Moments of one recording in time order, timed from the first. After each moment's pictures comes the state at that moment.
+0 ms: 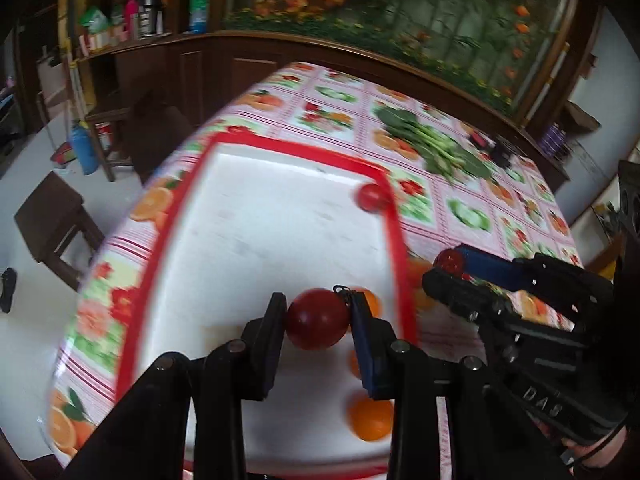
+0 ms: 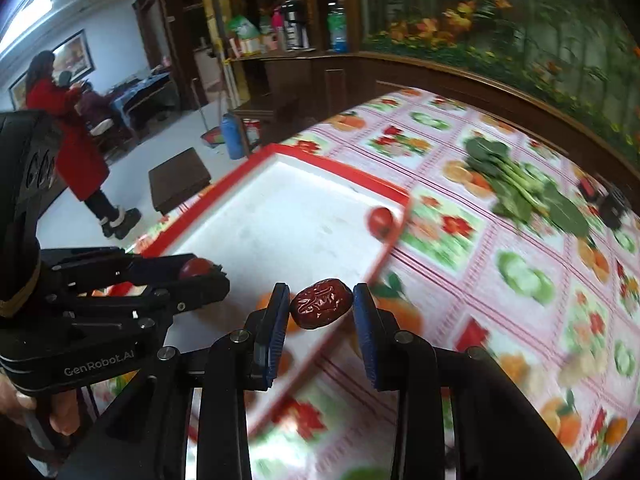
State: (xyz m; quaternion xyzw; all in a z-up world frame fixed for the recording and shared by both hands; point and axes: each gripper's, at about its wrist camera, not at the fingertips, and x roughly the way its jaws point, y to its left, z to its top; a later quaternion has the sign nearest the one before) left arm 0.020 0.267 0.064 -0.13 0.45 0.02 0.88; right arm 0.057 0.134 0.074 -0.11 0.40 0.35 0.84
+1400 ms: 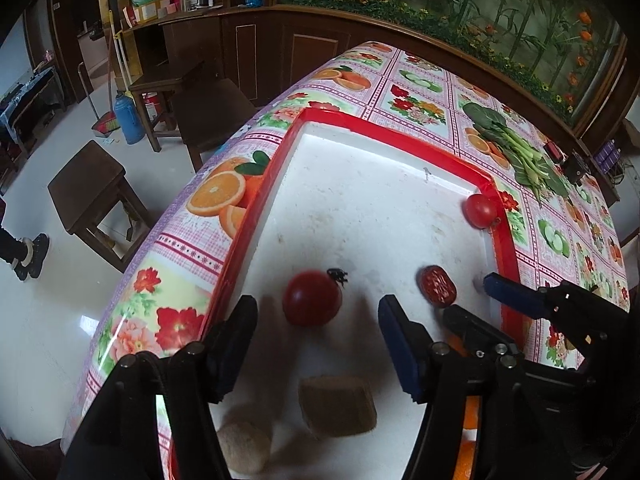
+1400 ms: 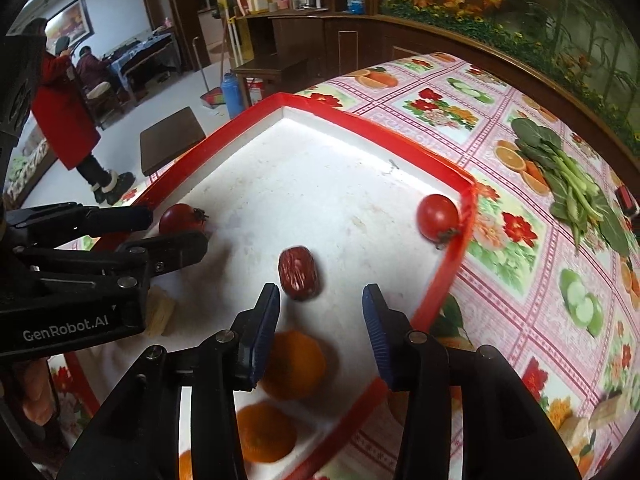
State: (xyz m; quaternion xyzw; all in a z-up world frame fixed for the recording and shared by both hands) left arm 0.047 0.315 0.029 -0.13 0.49 0.11 0.85; right arm 0.083 0.182 0.027 -0.16 0.44 0.35 0.81
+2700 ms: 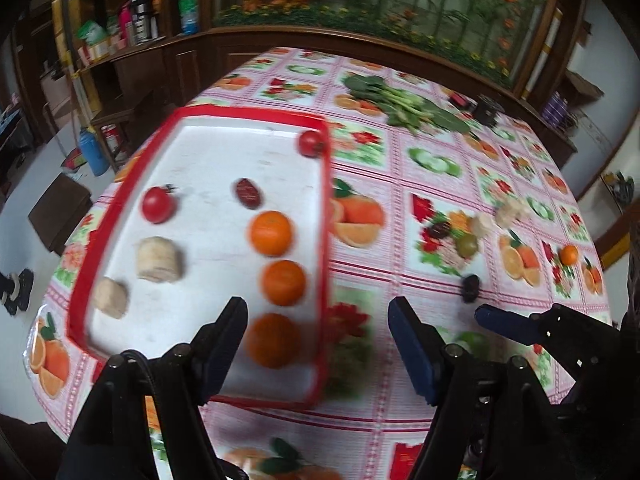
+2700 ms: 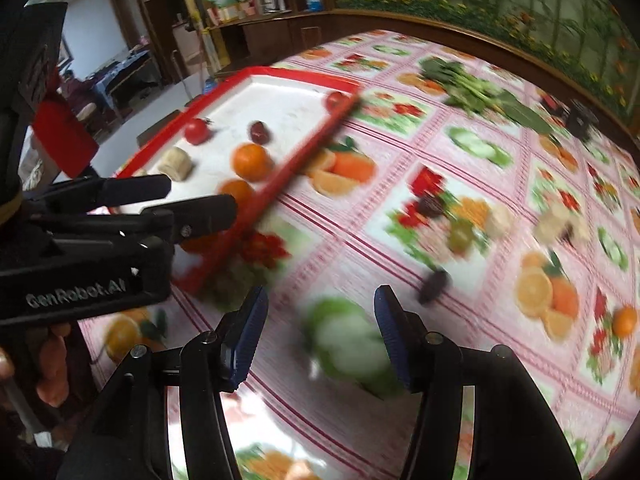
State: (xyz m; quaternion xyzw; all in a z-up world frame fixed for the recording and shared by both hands) left arm -0.016 0.164 0.058 -0.08 0.47 0.03 0.88; right arm -0.011 0.032 0.039 -0.11 0.47 0.31 0.82
